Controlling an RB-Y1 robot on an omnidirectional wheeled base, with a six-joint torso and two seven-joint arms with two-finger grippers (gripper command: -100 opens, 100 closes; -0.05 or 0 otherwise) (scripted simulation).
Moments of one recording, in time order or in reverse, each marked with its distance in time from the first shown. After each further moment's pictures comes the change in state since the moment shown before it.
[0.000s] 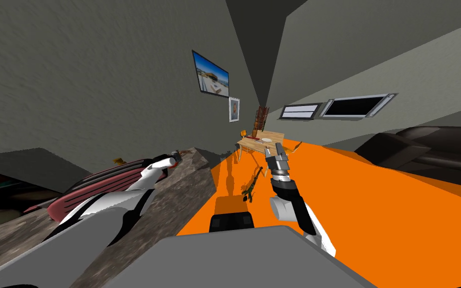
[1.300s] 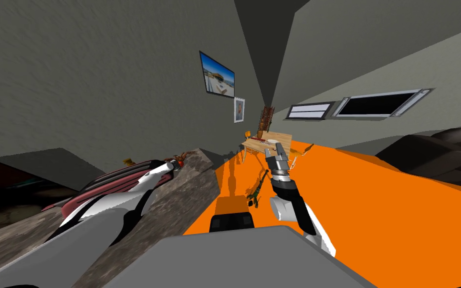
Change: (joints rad) left arm 0.010 -0.013 0.047 0.163 0.091 0.108 0.040; right arm 0.000 0.000 0.000 0.000 0.000 0.000 0.000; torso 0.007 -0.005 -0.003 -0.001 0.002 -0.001
